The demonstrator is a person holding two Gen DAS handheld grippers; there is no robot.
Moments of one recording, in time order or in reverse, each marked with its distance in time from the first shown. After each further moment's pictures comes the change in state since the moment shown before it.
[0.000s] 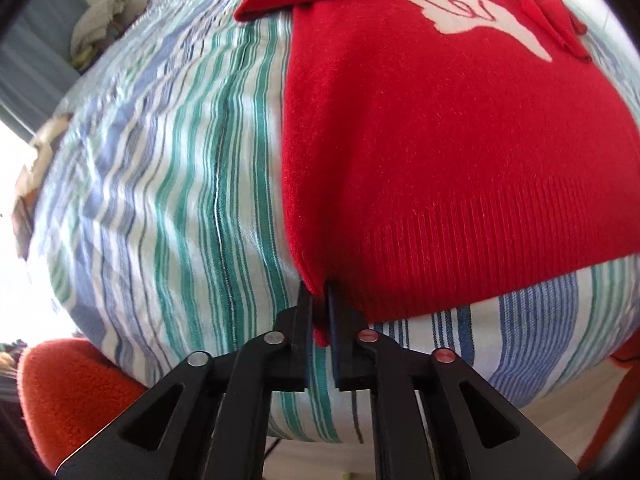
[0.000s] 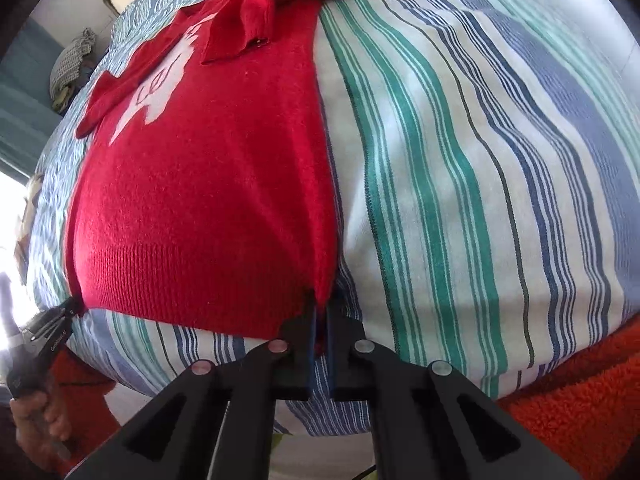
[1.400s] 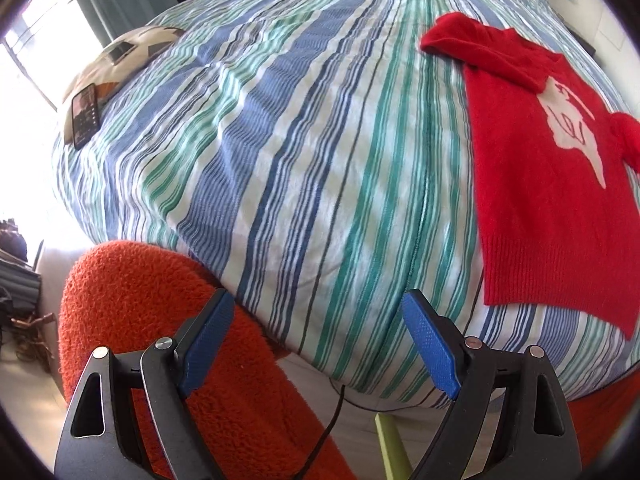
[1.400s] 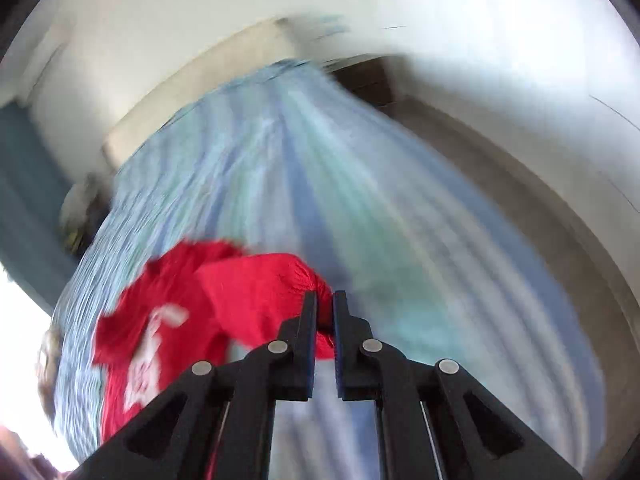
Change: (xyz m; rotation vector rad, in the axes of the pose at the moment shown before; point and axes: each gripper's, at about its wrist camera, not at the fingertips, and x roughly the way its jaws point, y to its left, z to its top) left arm -0.039 0.119 -0.033 -0.397 0.034 0.002; right arm -0.124 -0.179 0.189 0.214 -0.535 0.036
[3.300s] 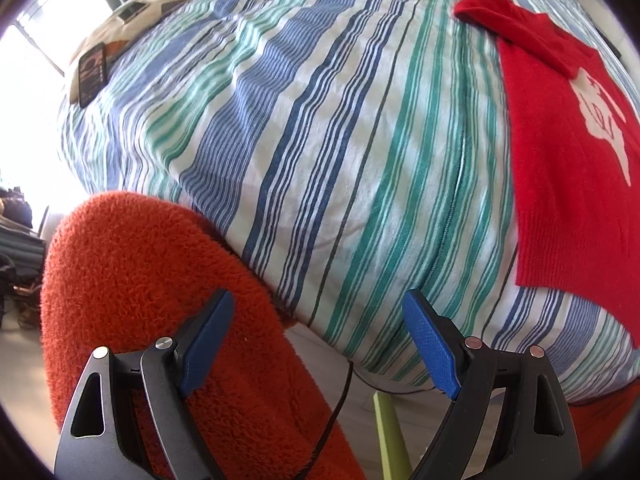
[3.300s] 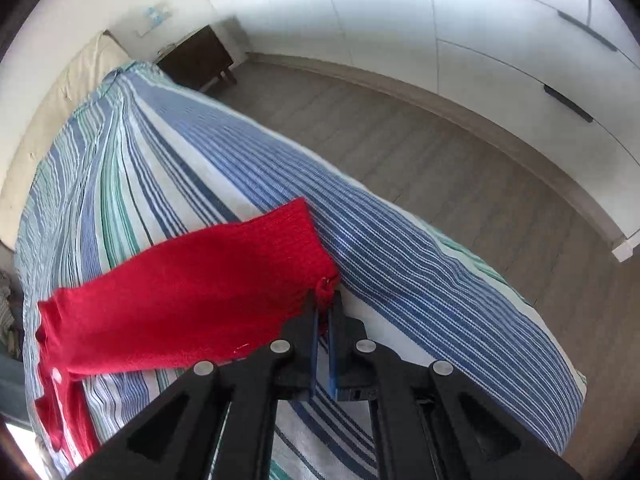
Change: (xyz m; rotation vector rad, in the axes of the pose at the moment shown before) left arm 0.025 0.013 -0.008 -0.074 0.122 0.030; right arm 0.071 -0.146 -0.036 0.350 0.183 -0.298
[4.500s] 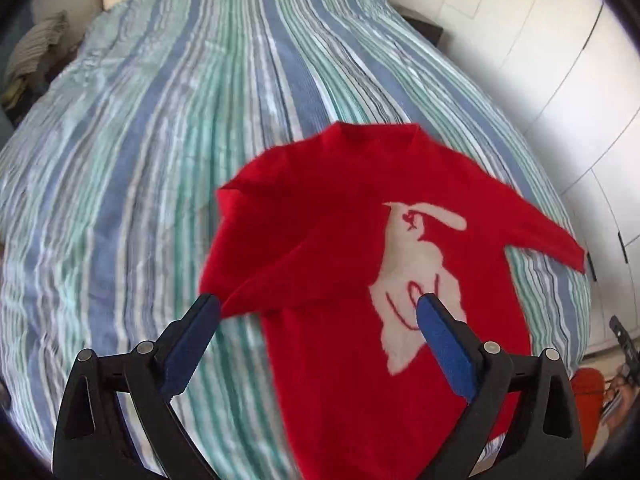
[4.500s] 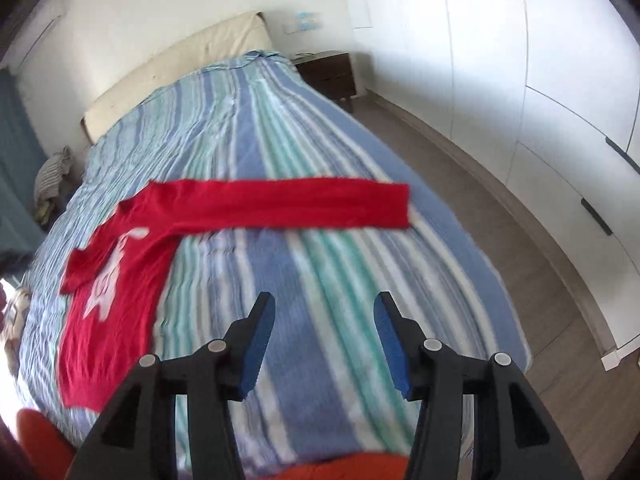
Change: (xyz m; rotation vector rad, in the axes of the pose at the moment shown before) left arm -0.065 -0.200 0.259 0.512 -0.174 -0.461; right arm -0.162 0.023 -0.139 -0.439 -0.186 0.176
